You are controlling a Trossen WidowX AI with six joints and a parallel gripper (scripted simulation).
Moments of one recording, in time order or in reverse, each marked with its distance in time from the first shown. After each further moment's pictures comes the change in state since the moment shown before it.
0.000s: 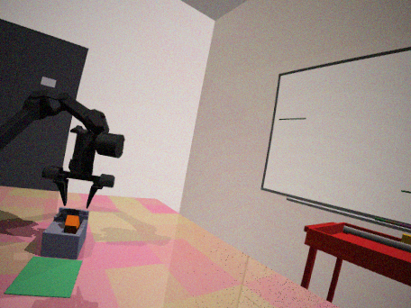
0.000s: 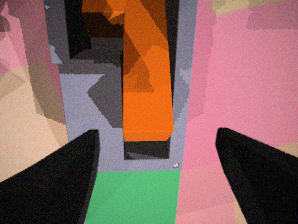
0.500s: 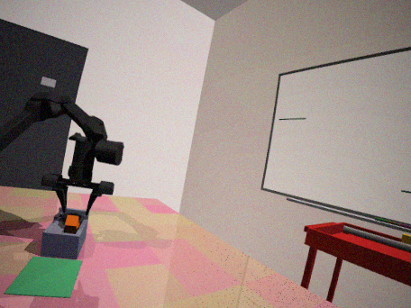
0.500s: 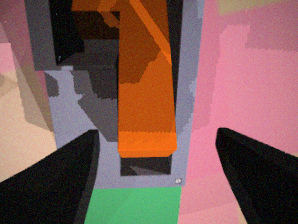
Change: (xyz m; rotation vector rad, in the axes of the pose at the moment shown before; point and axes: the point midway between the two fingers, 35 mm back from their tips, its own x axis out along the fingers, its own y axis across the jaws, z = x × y) arm 0.021 -0.001 0.000 0.000 0.000 -0.003
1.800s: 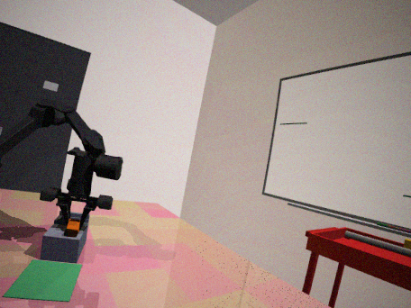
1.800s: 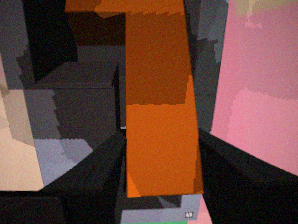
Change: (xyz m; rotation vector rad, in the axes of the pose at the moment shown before) arm 0.031 0.002 0.001 0.001 -0.003 0.003
